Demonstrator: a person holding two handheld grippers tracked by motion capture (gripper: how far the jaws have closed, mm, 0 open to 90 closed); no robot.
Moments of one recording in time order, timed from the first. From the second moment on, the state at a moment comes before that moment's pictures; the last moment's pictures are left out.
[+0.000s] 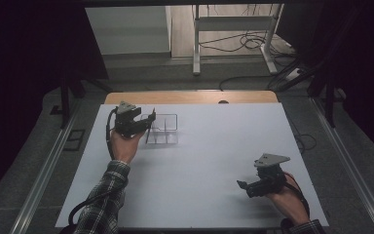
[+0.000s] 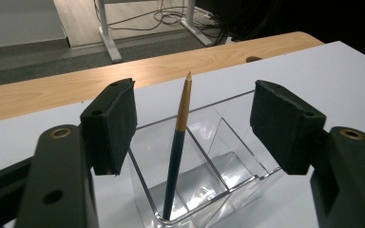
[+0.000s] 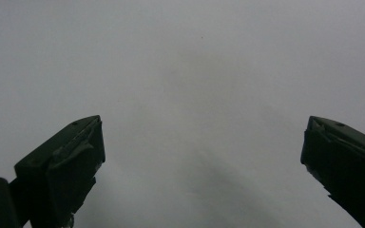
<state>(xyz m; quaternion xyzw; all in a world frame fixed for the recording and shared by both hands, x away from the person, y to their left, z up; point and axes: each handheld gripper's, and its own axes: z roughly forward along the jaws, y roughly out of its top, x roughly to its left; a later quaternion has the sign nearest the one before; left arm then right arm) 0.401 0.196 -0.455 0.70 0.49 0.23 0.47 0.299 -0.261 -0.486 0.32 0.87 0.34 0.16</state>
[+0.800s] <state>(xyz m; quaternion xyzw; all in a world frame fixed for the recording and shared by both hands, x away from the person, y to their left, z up) 0.390 0.193 -0.441 0.71 0.48 0.21 0.48 0.299 -0.260 -0.486 0.32 0.87 0.34 0.16</state>
